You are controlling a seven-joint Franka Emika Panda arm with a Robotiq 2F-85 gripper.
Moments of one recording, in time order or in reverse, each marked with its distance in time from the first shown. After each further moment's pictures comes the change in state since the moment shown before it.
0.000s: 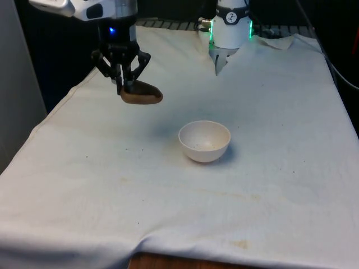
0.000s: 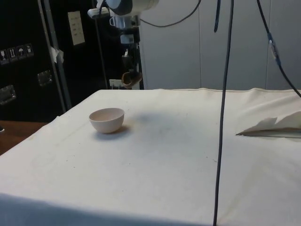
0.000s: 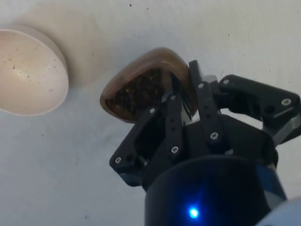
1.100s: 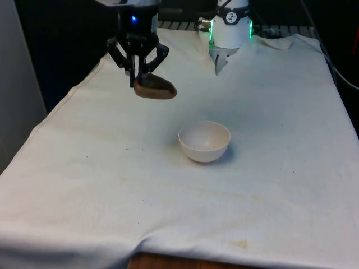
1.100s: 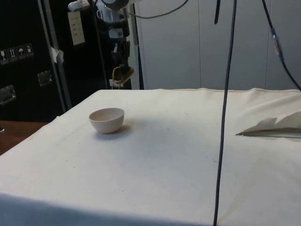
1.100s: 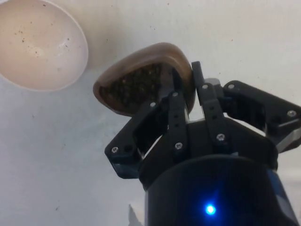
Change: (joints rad) arm 0.021 -0.057 0.076 0.006 -0.186 -0.010 0.184
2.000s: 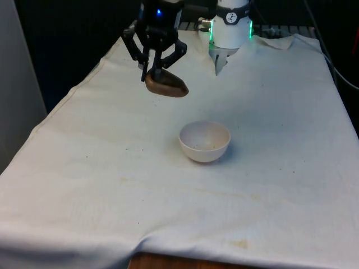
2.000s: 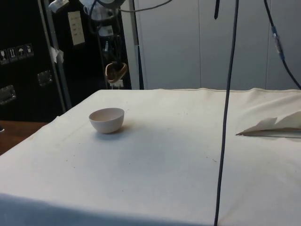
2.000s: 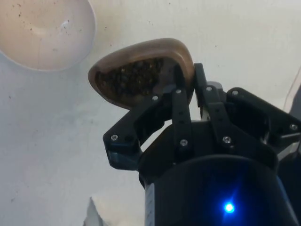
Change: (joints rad) arm 0.001 -0.027 0.105 0.029 -0.248 -0.047 0.213
